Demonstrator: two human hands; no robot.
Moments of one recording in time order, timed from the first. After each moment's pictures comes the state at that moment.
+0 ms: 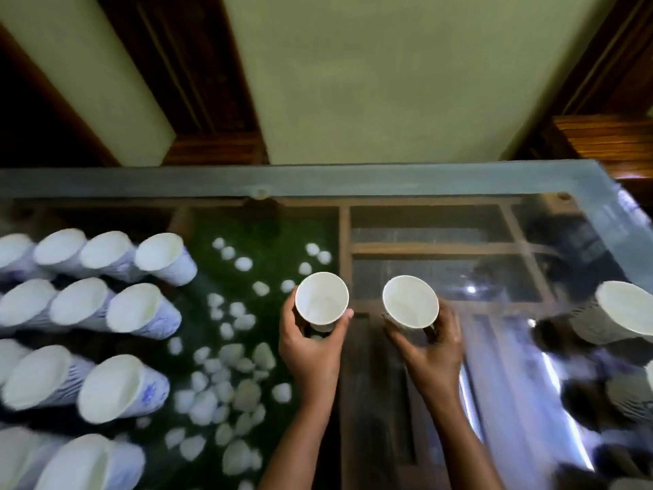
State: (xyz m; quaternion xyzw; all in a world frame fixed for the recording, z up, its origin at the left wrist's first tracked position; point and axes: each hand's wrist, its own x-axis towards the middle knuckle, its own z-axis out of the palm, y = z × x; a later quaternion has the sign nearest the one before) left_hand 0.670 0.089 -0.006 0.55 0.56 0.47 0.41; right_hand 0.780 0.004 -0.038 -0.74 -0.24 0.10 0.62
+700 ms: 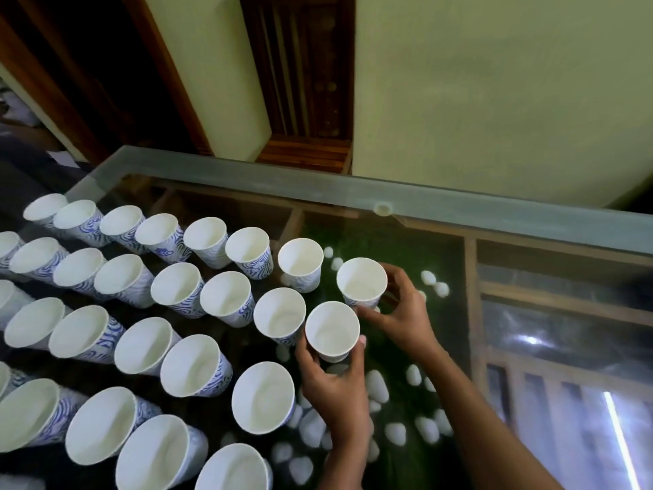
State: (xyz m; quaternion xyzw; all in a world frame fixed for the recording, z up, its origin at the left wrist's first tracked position) left_hand 0.553 0.179 -0.032 0.45 0.62 0.56 0.32; right_hand 0.674 0.213 -0.027 -0.67 -0.46 0.32 0.49
